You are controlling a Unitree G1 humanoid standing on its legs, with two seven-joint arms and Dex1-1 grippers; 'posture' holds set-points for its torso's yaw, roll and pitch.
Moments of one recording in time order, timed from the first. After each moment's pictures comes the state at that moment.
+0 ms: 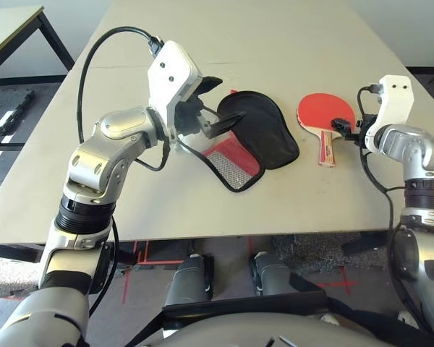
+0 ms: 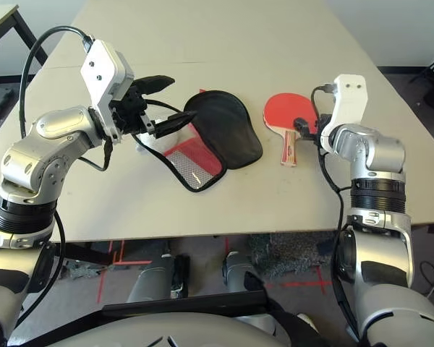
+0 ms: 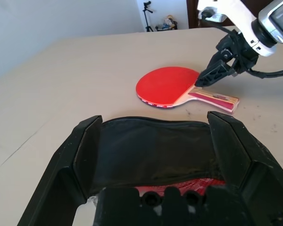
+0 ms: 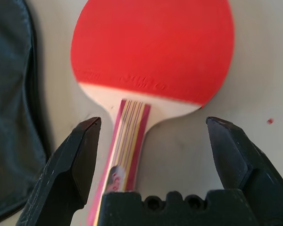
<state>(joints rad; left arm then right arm) -0.64 0.51 -0.13 -0.30 -0.42 0.63 -0.68 -0.70 -0.48 -0.25 0.16 0.30 1.26 0.17</state>
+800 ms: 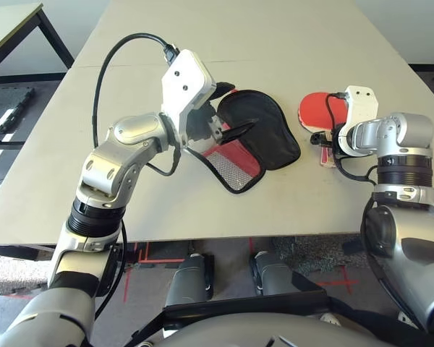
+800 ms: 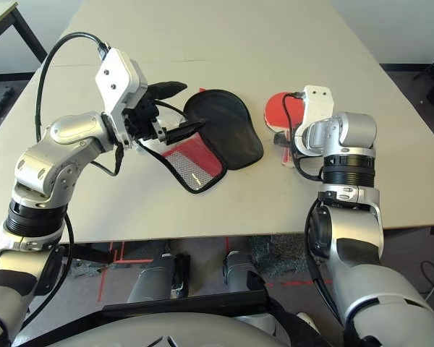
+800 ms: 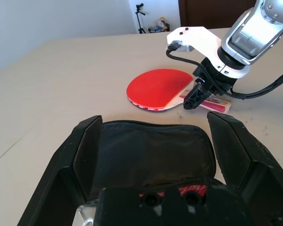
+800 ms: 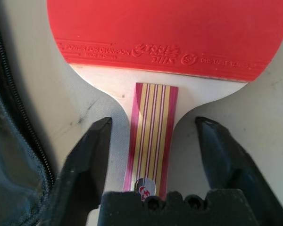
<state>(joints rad) -0.63 0.47 -0.14 -0.34 -0.40 0.64 -0.67 -0.86 -0.36 -0.28 0.40 0.20 1.33 0.02</state>
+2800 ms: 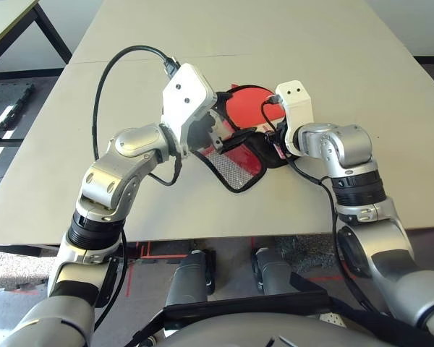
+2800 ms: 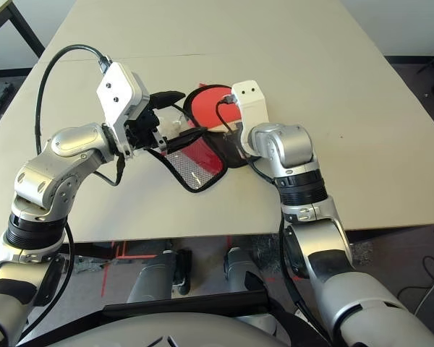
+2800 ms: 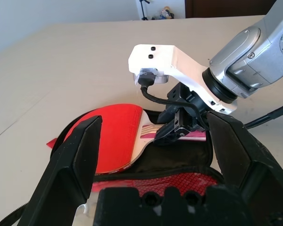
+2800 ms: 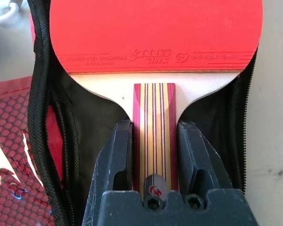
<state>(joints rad) -0.56 0.46 -0.14 -0.41 -0.39 0.68 -0.63 -0.78 -0.23 0.07 0.12 0.18 1.21 0.23</state>
